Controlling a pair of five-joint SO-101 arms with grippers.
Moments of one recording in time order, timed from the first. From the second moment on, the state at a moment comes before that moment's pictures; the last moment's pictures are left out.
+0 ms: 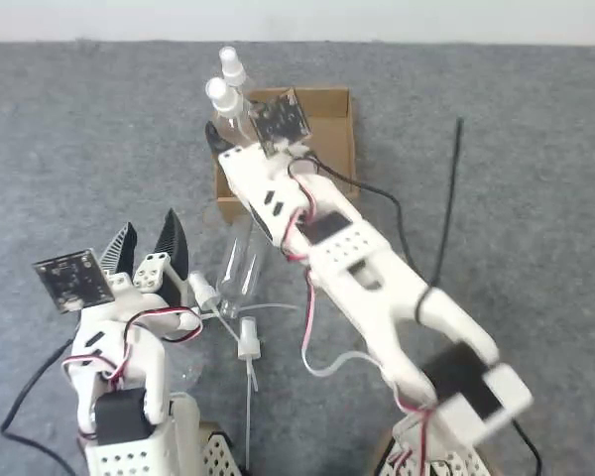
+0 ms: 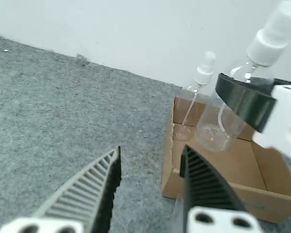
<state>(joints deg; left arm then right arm) -13.9 -102.6 83.7 50.9 16.4 -36.9 5.5 21.1 -7.4 -3.1</state>
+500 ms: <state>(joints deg) -13.9 -102.6 84.4 50.9 16.4 -34.5 30.4 0.9 -7.9 -9.7</state>
